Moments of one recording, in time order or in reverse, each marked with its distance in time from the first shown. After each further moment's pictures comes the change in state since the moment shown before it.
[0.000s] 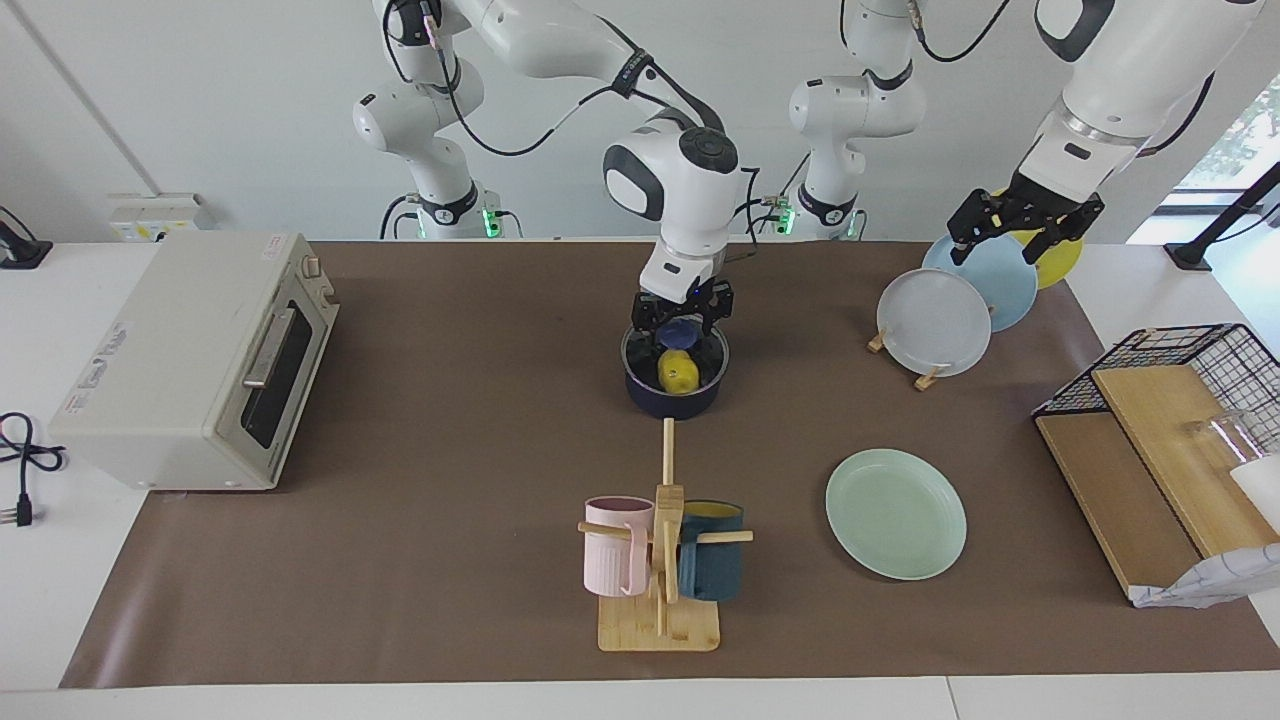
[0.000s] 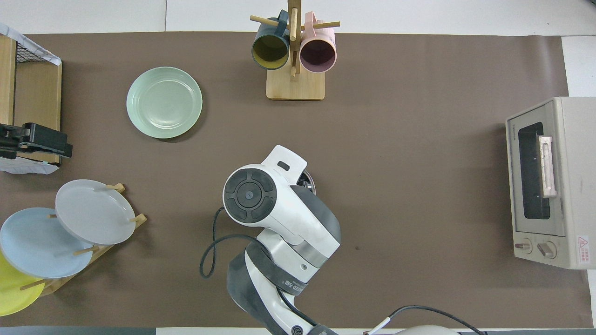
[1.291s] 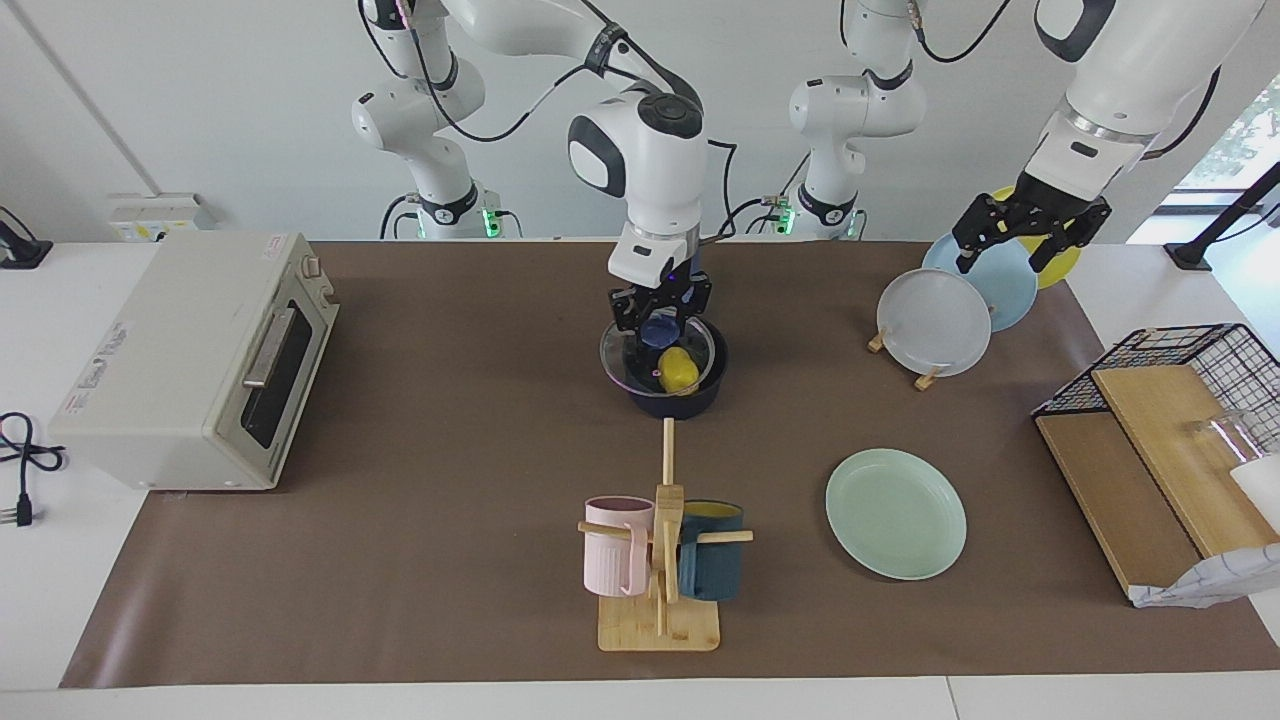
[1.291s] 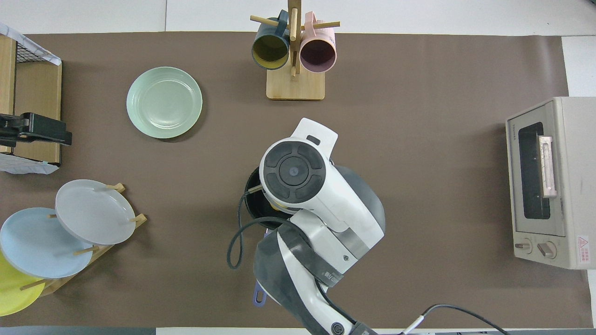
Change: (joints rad) left arm 0.001 0.000 -0.002 -0.013 0.000 0.097 -0.001; right arm -0.105 -0.098 -0.013 0.004 -0.008 -0.060 -0.229
